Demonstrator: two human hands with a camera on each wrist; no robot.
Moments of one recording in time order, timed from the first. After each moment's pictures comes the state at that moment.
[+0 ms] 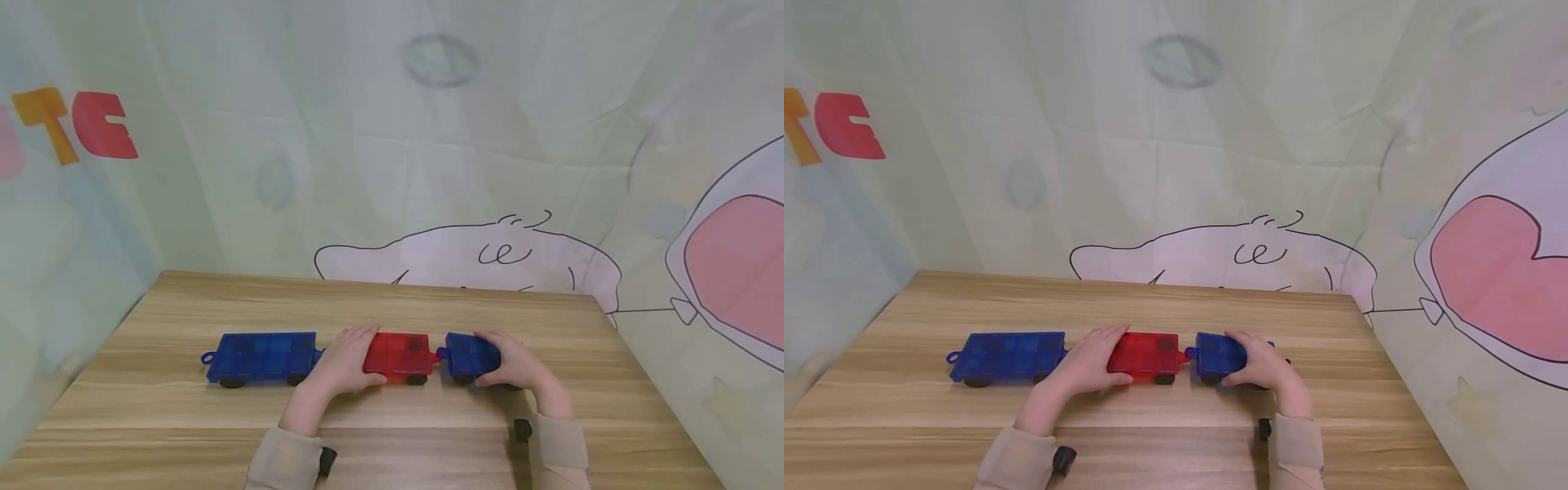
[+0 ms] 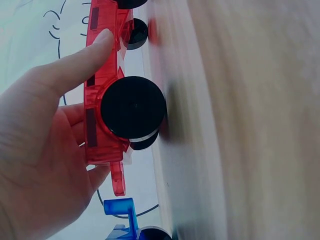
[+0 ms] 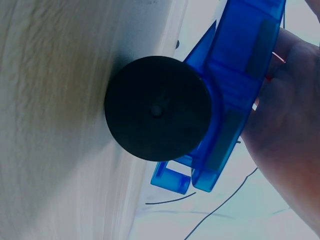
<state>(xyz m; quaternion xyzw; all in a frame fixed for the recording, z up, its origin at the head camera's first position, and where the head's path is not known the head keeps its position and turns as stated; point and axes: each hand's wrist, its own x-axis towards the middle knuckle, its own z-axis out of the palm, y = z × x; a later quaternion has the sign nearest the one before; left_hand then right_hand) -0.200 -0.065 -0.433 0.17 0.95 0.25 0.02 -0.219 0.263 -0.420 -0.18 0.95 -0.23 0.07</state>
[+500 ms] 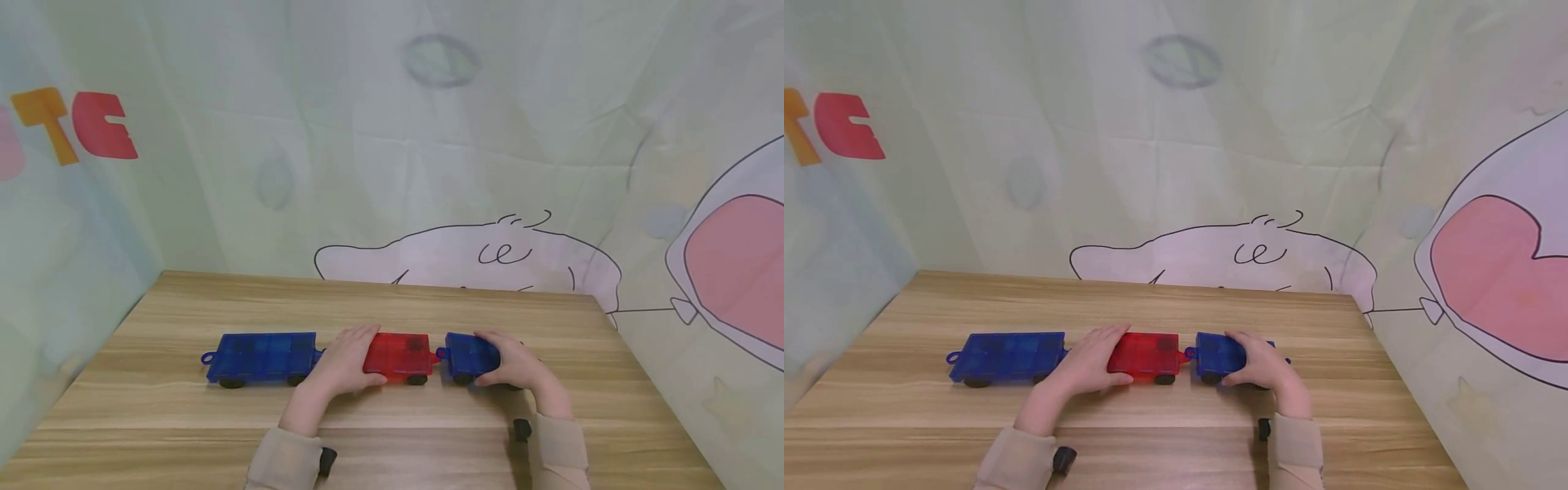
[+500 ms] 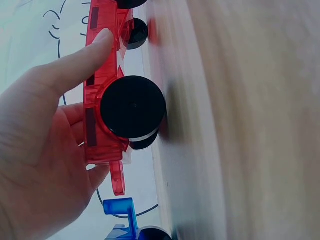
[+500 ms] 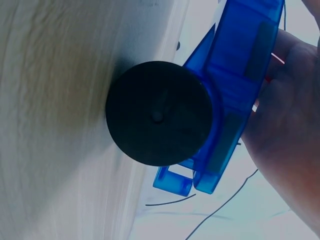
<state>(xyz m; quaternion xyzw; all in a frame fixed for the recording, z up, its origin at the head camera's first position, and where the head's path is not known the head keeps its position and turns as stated) -0.201 -0.065 -0.434 0.17 0.95 0.25 0.02 -0.220 0.263 -0.422 -0.19 0.95 -0.23 0.07</state>
